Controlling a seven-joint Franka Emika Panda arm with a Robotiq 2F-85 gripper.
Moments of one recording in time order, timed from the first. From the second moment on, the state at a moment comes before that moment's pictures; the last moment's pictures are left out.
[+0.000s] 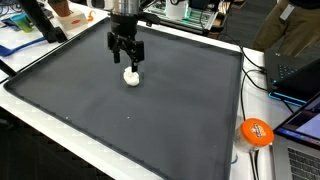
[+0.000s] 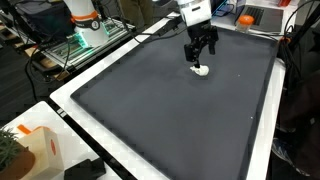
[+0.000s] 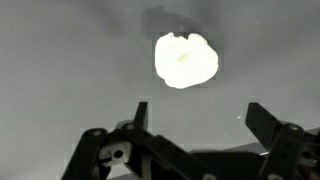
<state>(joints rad) 0.09 0.38 0.00 -2.17 0.08 2.94 0.22</state>
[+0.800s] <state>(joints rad) 0.12 0.40 -0.03 -2.28 0.08 3.35 0.24</state>
